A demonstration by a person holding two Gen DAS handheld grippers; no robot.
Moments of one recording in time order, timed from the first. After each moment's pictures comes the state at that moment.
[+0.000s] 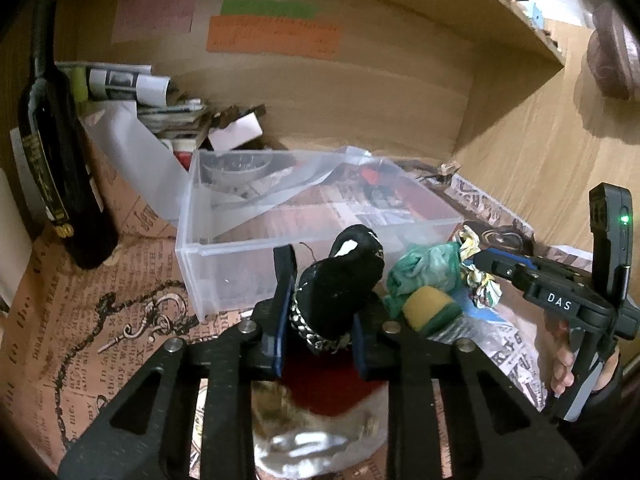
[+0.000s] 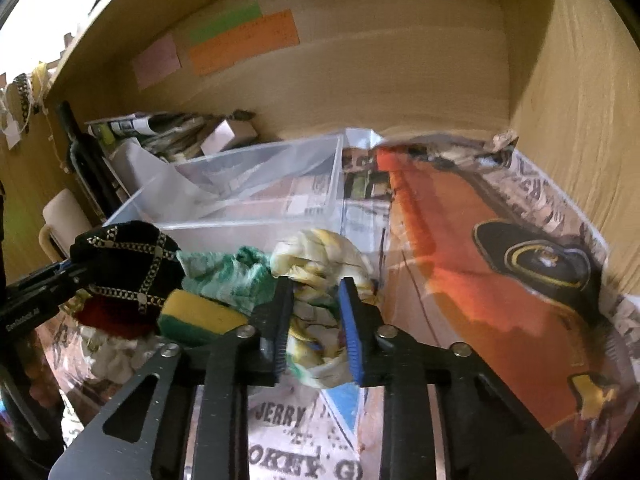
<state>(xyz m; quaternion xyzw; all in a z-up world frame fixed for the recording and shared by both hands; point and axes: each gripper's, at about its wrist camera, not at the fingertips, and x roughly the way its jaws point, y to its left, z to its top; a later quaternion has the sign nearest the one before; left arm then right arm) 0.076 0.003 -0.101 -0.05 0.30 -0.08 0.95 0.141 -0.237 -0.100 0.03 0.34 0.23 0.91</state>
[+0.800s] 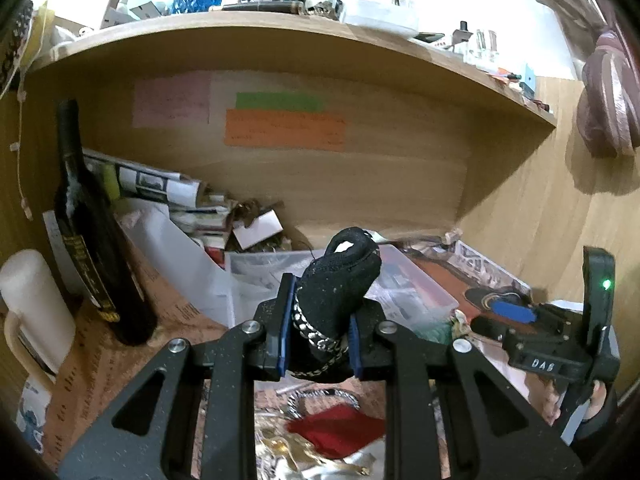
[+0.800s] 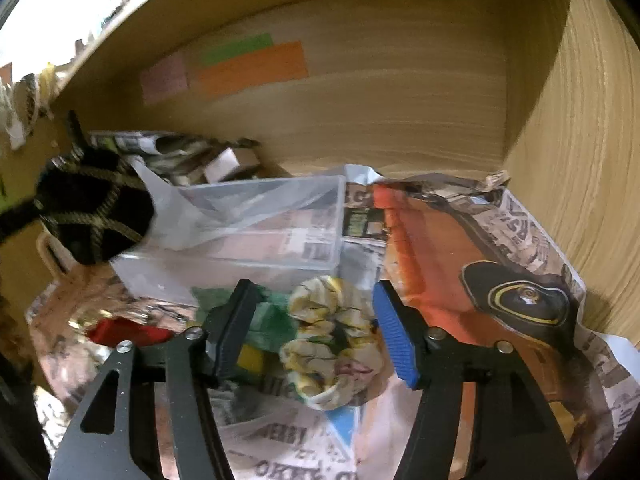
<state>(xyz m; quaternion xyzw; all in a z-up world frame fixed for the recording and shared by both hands) 0.070 0.022 -0.034 -0.04 0.20 -0.05 0.98 0.141 -0.233 -0.083 0.00 0.30 0.22 0.93</state>
